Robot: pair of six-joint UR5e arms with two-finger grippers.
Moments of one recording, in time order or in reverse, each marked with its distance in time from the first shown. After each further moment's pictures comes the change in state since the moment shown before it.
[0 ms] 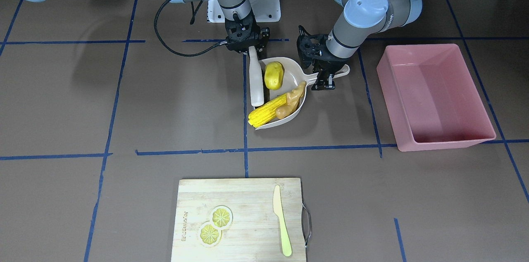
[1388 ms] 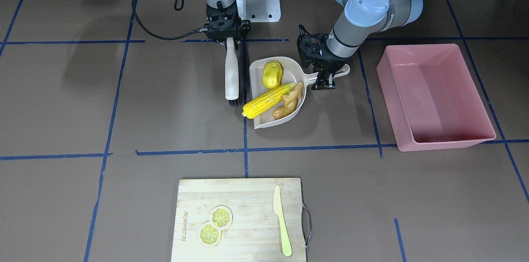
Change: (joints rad) left arm -0.004 0.003 -0.008 -0.005 0.000 -0.005; right arm 0.009 -0.054 0.172 -0.309 0.000 -0.022
